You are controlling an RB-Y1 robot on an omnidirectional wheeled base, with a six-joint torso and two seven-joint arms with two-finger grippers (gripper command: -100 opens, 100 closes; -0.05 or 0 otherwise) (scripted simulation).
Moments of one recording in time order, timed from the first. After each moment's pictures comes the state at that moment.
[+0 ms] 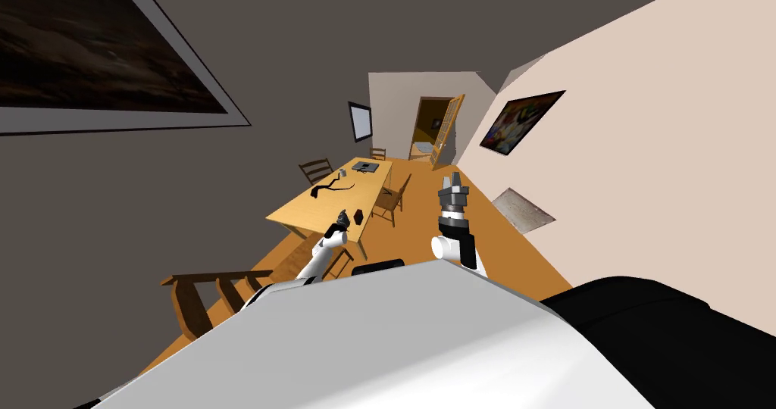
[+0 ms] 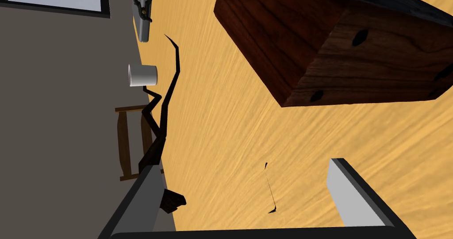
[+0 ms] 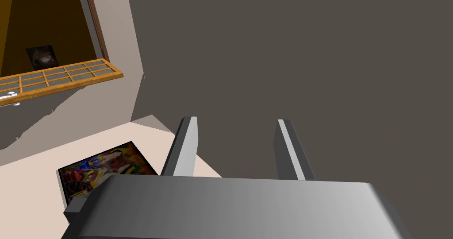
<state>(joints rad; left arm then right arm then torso) -0.35 0.05 0.10 -0.70 0.20 -0.09 0.05 0.47 0.01 -0.07 -2.28 -0.11 -0.42 0.09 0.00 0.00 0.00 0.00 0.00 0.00</state>
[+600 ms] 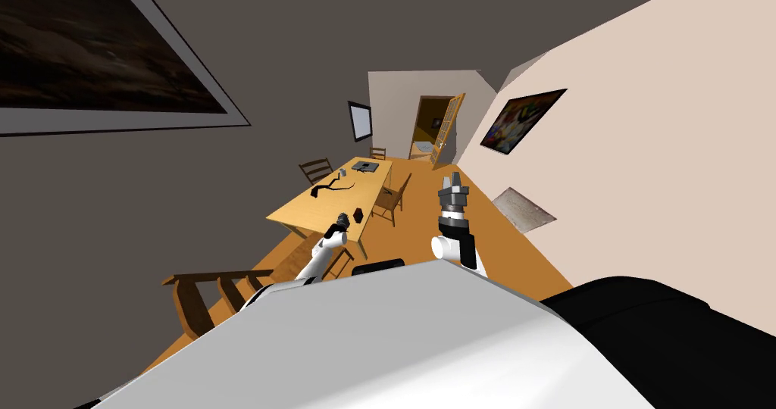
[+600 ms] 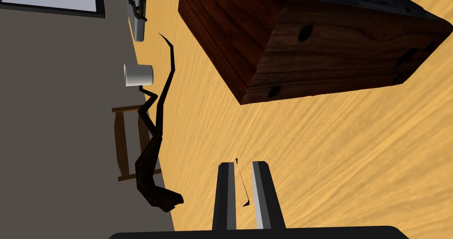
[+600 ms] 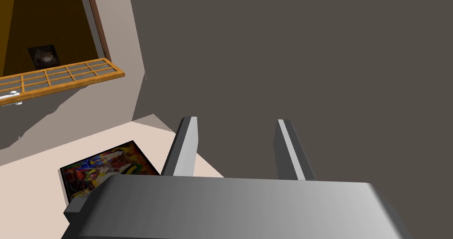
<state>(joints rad) -0.35 0.05 0.10 -0.69 0.19 -0.08 0.05 0.47 0.01 -0.07 -2.28 -0.11 -0.42 0.09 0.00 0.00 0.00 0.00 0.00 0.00</state>
